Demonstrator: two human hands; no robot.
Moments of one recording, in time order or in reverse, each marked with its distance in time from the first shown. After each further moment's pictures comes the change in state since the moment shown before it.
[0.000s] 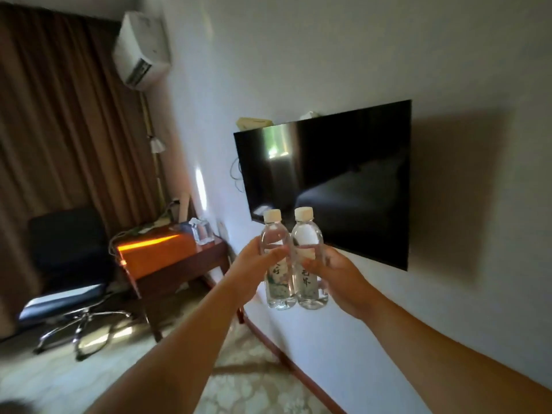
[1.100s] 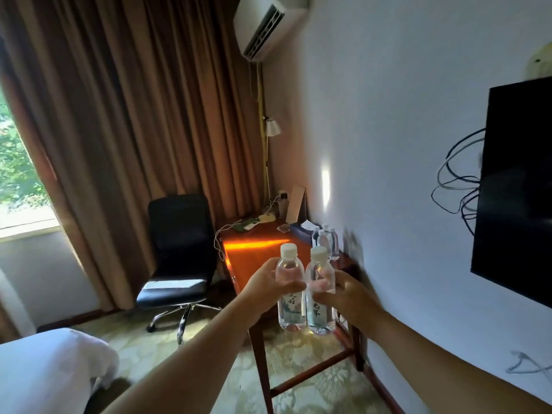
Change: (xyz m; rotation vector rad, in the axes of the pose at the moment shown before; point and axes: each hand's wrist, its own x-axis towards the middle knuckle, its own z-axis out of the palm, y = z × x) left_hand 0.224 -0.195 -0.574 0.280 0.402 -0.294; right_hand 0.555 0.168 0.380 -0.064 -0.238 0.069
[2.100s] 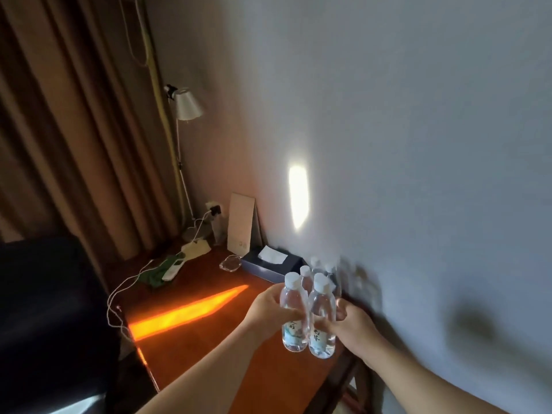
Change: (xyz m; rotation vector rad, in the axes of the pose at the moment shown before) left_hand 0.563 -0.182 -0.049 0.214 -0.369 -0.002; right_hand 0.469 0.196 0.009 -0.096 0.437 0.328
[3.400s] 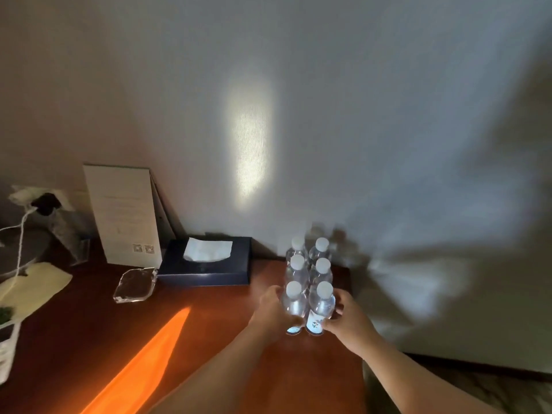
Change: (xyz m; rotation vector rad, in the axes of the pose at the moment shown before) left_hand 0.266 -0.146 0.026 0.188 -0.621 0.075; right_hand 0.144 0.062 0.116 -0.167 0.571 0.530
